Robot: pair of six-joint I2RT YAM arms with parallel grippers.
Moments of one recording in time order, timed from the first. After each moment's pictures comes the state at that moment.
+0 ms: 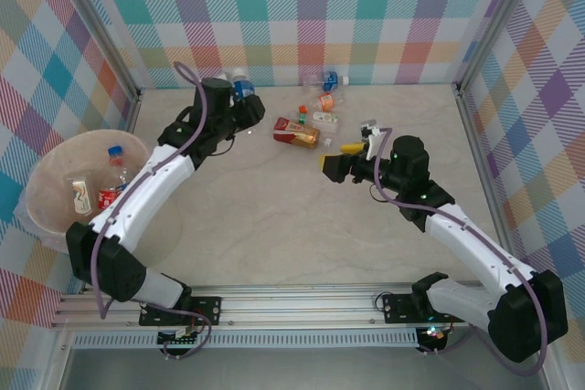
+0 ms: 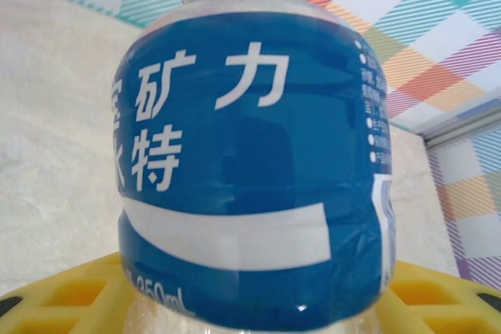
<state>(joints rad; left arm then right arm) -0.43 1.43 1.43 -0.51 -0.07 -0.66 0.45 1.07 0.75 0.09 -0.51 0.44</state>
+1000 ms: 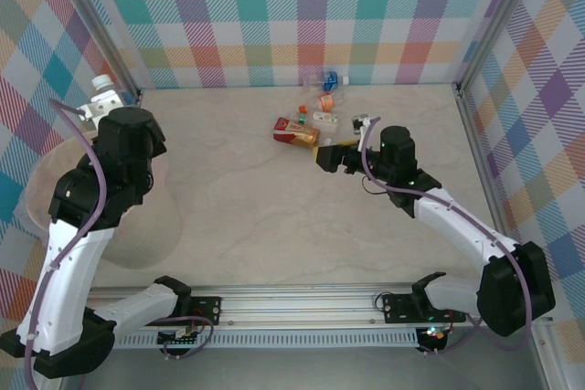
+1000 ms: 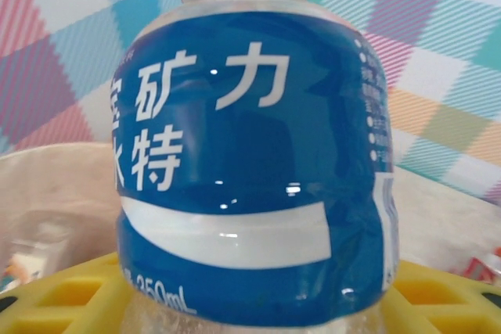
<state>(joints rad) -0.41 1.02 1.62 -1.15 -0.82 -0.52 0.45 1.23 0.82 0.10 -0.48 0.49</state>
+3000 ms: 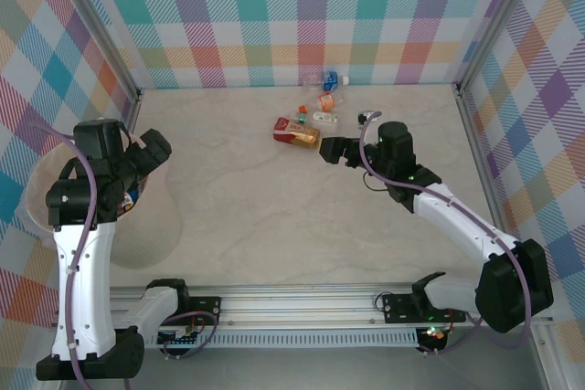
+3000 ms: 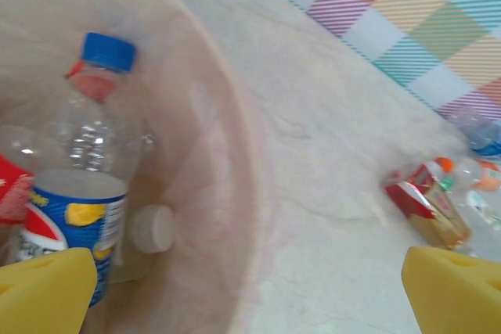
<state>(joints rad) 0.04 0.97 1.47 -1.18 -0.12 -0.58 0.45 1.24 0.87 -0.01 -0.28 0.51</state>
